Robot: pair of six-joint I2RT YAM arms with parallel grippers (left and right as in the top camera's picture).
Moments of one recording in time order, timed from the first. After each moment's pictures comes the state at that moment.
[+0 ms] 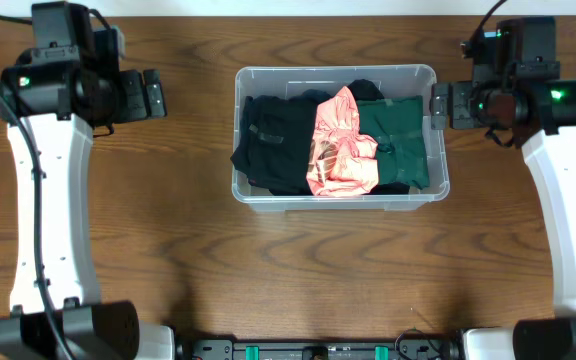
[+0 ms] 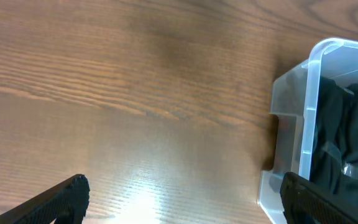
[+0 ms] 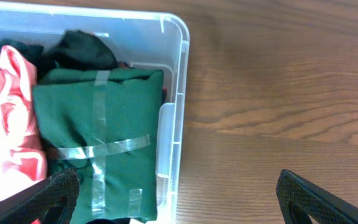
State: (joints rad) left arm 0.12 1.59 1.74 -1.20 0.06 -0.05; right arm 0.05 1.55 1.60 -1.05 -0.01 0.01
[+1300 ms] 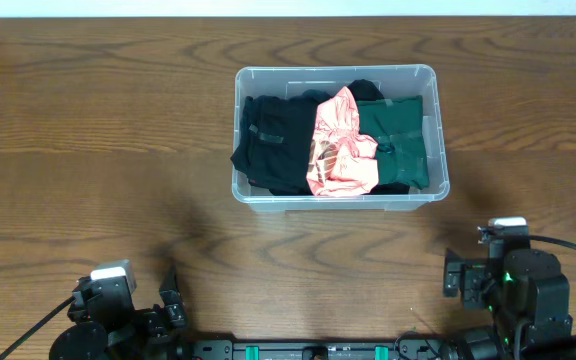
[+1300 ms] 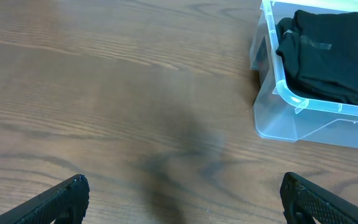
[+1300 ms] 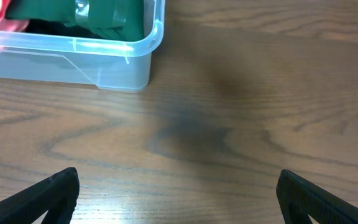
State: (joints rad) left arm 0.12 0.14 0.81 -1.23 0.05 -0.07; right arm 0.19 0.42 0.74 -1.13 0.18 0.08
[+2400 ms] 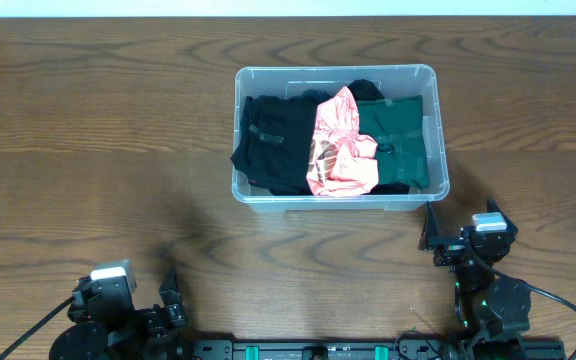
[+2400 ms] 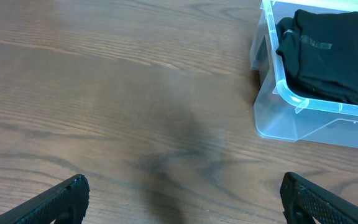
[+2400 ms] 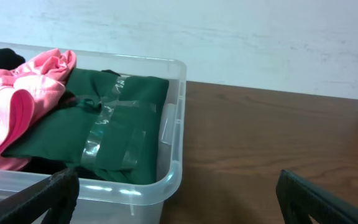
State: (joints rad) left arm 0.12 0.14 0.81 -1.23 0.05 -0.07; right arm 0.13 0.02 0.04 -0.12 0.07 -0.03
